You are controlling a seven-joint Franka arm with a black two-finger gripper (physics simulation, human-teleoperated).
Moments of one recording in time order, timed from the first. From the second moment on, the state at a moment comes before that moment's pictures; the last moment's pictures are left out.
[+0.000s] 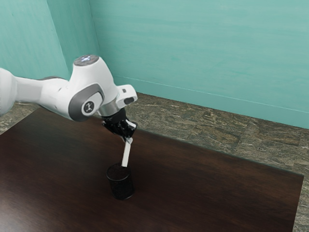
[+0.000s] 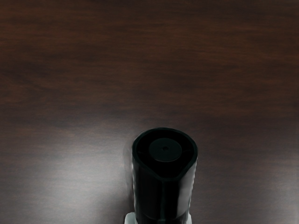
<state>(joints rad) -0.31 -0.01 0.16 -2.21 -0.03 2.42 -0.19</state>
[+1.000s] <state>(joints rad) -0.27 -0.13 0.17 -2.31 -0.02 2.36 -0.10</state>
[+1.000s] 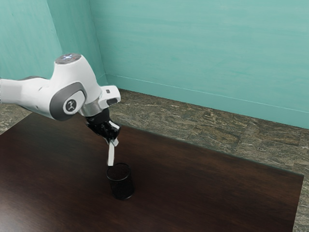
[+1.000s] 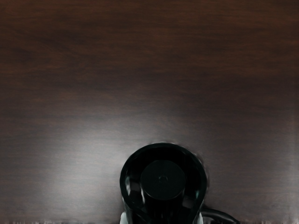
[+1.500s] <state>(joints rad) -0.28 -0.11 0.13 -2.35 -0.02 2.38 -0.13</state>
